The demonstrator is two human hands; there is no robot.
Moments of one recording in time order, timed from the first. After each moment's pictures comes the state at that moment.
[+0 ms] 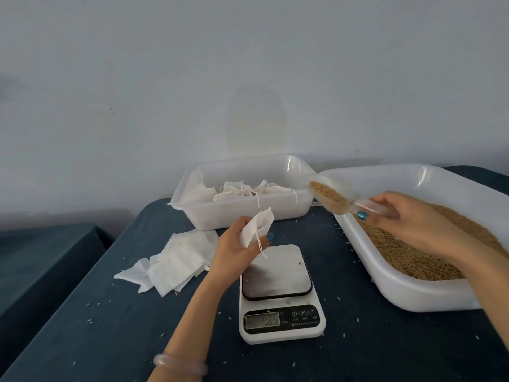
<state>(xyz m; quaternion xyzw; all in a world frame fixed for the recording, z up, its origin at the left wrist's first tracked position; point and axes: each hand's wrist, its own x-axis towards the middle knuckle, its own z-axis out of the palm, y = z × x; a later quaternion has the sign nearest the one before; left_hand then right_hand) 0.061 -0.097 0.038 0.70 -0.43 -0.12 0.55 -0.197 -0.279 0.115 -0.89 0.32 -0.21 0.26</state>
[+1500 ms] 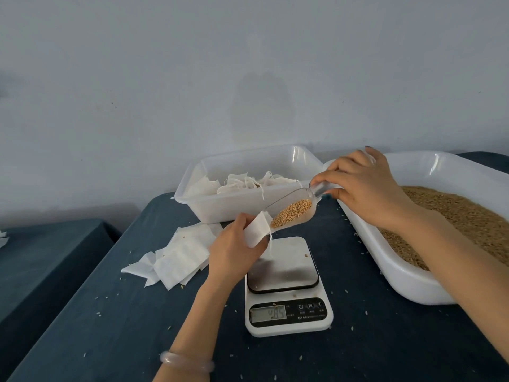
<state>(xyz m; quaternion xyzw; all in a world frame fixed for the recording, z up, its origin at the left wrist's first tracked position) 0.065 -0.093 0.031 0.82 -0.43 0.04 0.36 -0.126 -0.279 0.118 -0.94 0.16 -0.30 -0.06</state>
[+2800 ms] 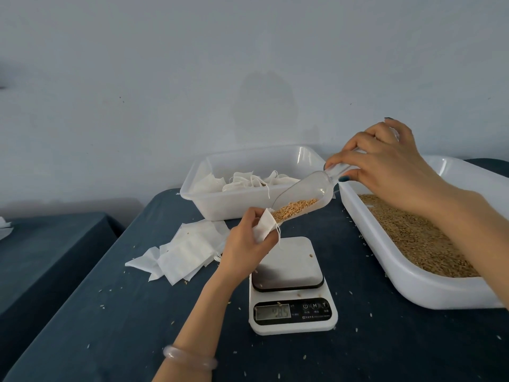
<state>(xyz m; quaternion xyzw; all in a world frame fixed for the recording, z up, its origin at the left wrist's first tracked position) 0.055 -0.095 0.037 0.73 -0.45 -0.07 0.51 -0.135 -0.287 0.152 -0.92 0.10 -0.35 -0.16</state>
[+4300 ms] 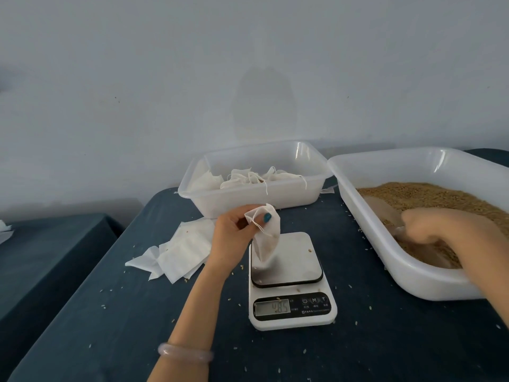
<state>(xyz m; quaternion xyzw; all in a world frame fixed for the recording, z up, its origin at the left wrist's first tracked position) 0.059 -0.087 0.052 0.63 -0.43 -0.10 0.63 -0.169 -0.305 0.096 -0.86 0.48 0.18 0.06</state>
